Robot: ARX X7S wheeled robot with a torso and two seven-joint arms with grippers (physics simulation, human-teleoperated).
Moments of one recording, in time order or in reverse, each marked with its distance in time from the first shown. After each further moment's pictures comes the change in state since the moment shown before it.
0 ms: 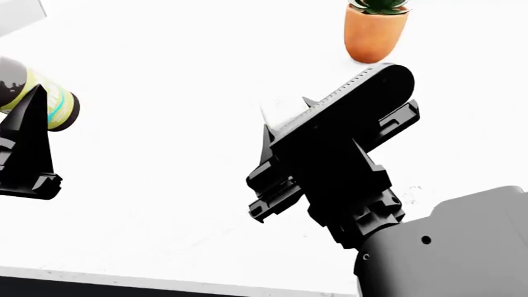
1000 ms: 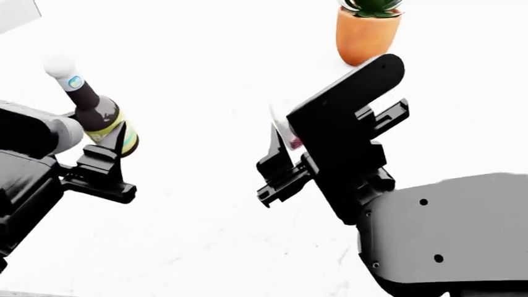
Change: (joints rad) left arm -0.368 -0.002 0.534 -0.139 0.006 -0.179 -0.083; right arm -0.067 0.039 0.008 0.130 -0.068 -0.055 -0.186
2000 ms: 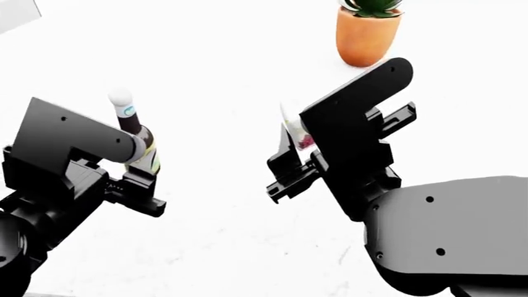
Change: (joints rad) left arm -0.186 0.062 0.285 -0.109 -0.014 -0.141 -0.060; right arm -0.036 0.034 0.003 0.022 -0.041 -0.018 -0.034
